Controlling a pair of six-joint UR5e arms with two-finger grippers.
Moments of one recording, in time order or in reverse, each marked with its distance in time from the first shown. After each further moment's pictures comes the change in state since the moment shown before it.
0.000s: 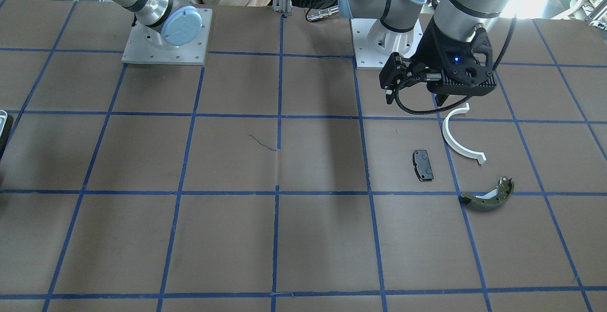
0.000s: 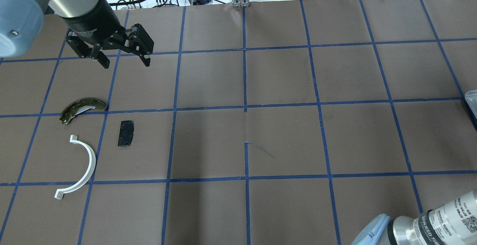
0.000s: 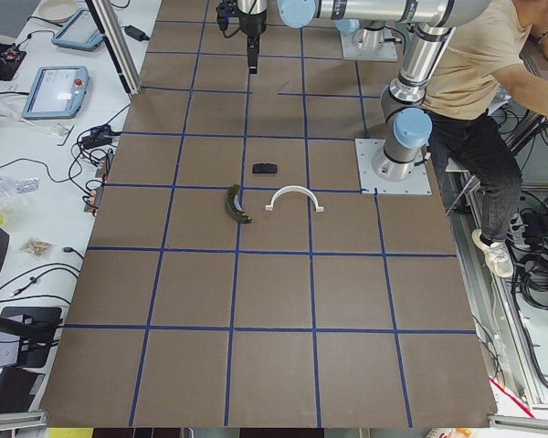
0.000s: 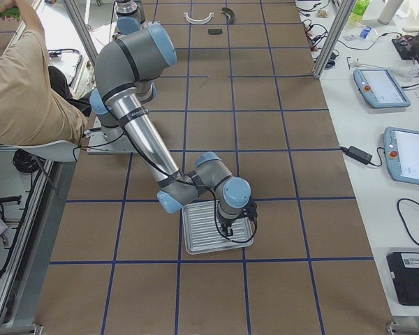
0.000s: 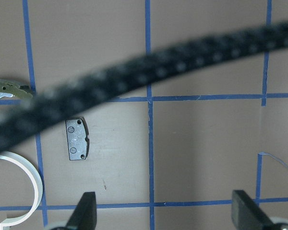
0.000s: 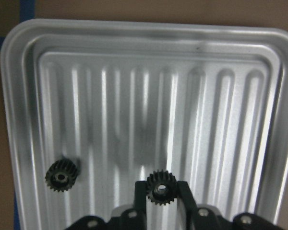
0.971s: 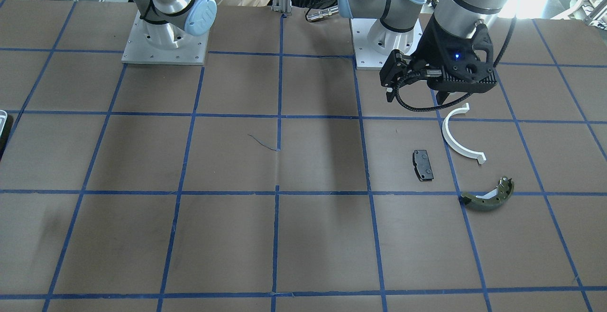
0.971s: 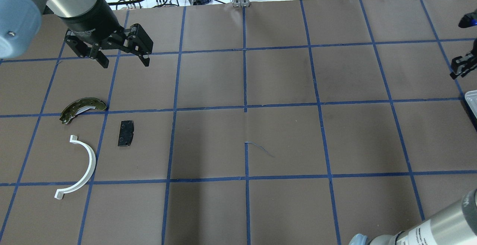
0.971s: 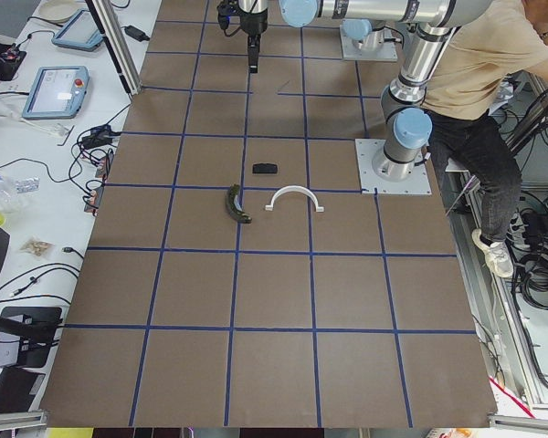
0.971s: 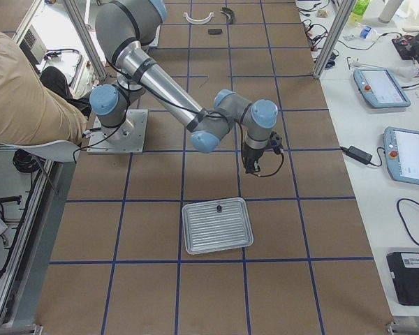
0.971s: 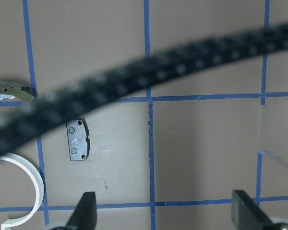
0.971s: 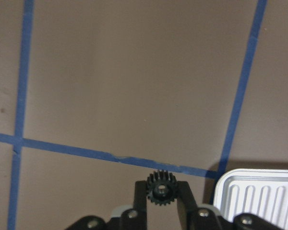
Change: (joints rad) left arm 0.000 0.006 0.000 0.000 0.000 0.008; right arm 0.392 -0.200 0.076 0.075 0.012 0.392
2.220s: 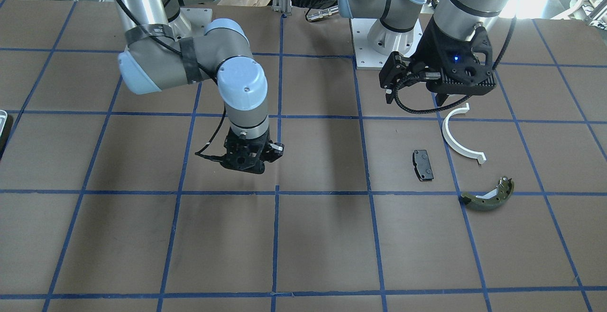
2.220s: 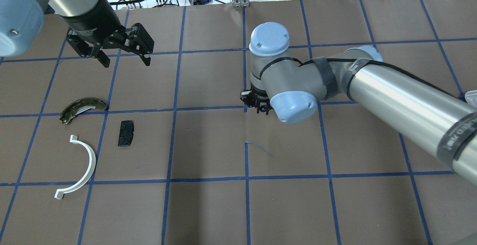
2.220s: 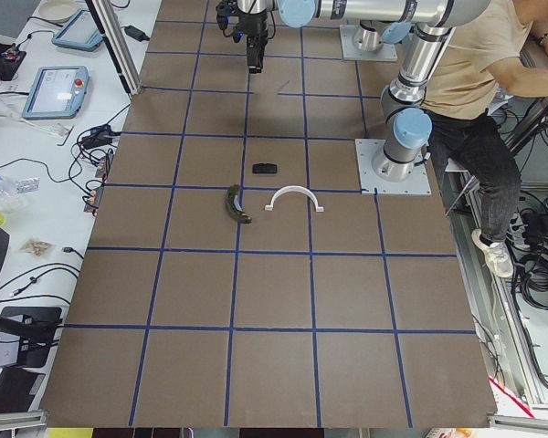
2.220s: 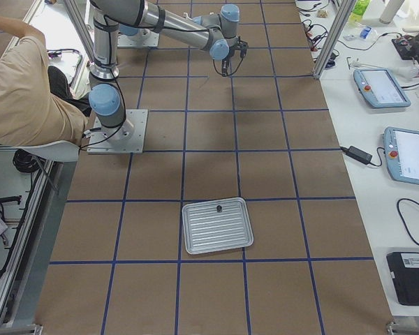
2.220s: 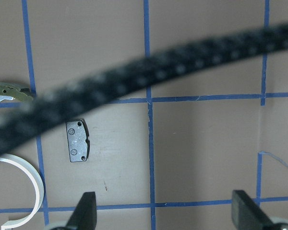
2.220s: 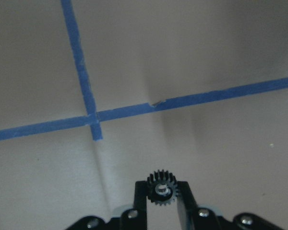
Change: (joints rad) left arm -0.002 -0.008 0.004 0.001 0.000 0.000; right arm 0.912 0.010 0.159 -0.139 0.069 1.283
